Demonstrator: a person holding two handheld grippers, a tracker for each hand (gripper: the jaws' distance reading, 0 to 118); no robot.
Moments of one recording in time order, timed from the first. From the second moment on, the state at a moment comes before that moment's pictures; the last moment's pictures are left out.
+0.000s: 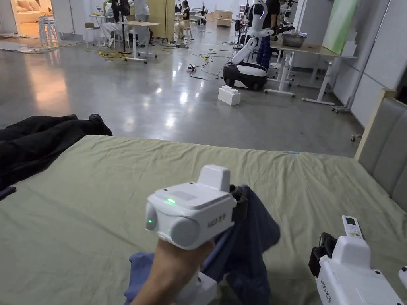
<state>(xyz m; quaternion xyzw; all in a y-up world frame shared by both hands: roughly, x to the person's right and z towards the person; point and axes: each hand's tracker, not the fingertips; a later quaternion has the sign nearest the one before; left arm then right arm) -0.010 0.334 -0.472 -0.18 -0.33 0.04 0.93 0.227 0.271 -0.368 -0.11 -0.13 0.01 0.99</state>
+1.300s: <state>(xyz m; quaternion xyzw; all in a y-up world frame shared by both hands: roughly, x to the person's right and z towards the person) -0.183 0.280 -0.414 -0.13 -0.06 0.04 0.99 0.180 0.287 -0.375 -0.08 -0.09 0.03 0.99</state>
